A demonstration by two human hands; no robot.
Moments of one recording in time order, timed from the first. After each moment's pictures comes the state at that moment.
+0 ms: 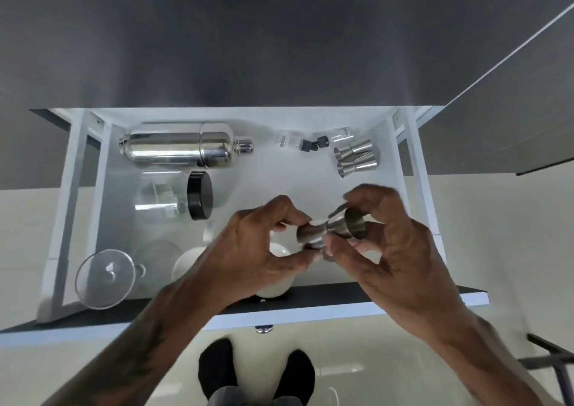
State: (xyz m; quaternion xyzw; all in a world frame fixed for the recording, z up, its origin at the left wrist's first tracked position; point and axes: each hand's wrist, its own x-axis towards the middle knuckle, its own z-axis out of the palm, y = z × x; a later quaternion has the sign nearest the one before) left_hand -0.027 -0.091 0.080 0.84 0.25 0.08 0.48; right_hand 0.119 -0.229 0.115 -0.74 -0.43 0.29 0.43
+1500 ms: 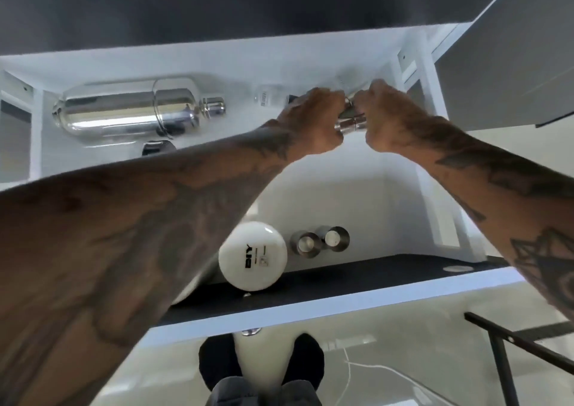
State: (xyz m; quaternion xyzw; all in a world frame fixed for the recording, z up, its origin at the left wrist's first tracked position) left_hand 0.148 -0.045 -0.030 0.94 0.20 -0.04 0.27; right_hand 0.253 -0.146 -0.006 -0.86 -0.48 0.17 -0.07
